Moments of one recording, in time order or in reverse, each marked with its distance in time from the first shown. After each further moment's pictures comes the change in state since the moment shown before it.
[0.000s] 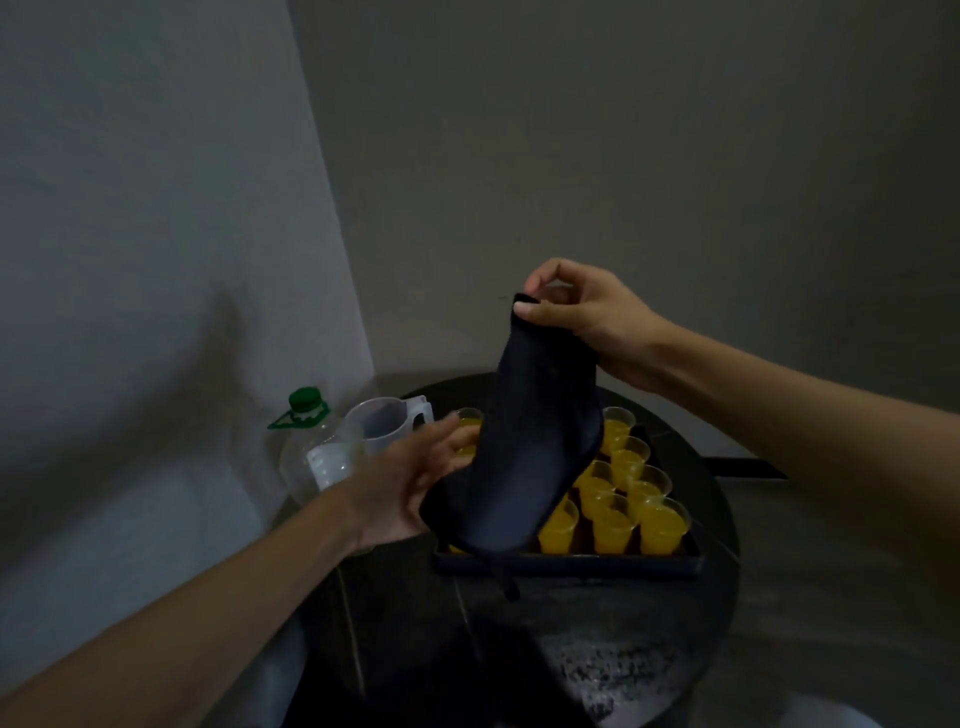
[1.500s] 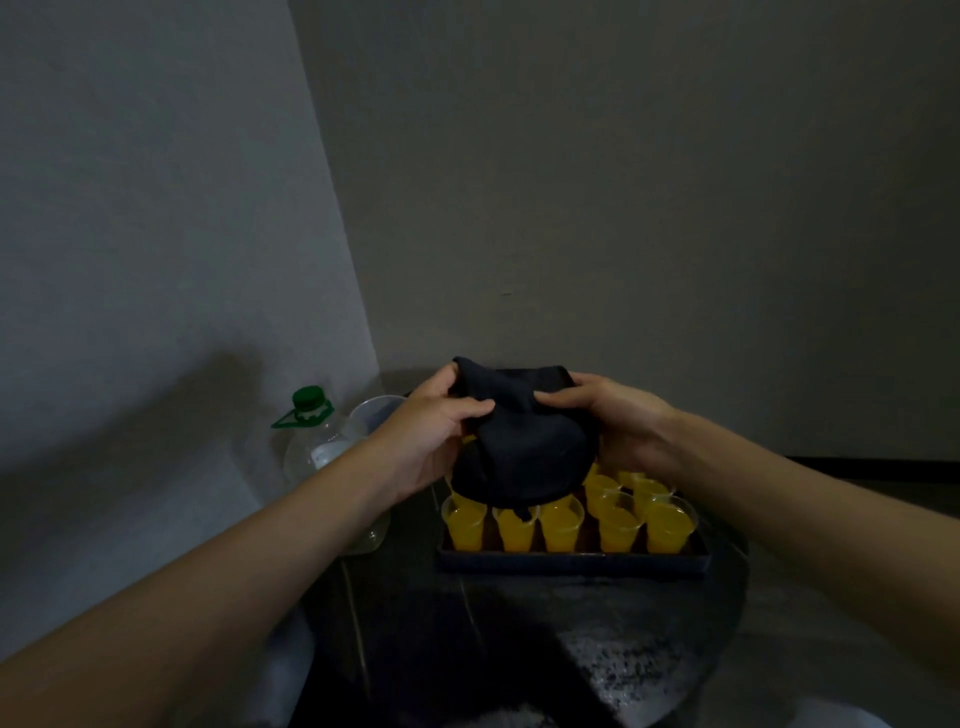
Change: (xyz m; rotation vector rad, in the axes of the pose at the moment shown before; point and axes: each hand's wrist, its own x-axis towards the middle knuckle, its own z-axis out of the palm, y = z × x) left_hand 0.037 0.023 0.019 0.127 0.278 0.274; right_hand -0.039 0.065 0.007 0.402 -0.077 0.563
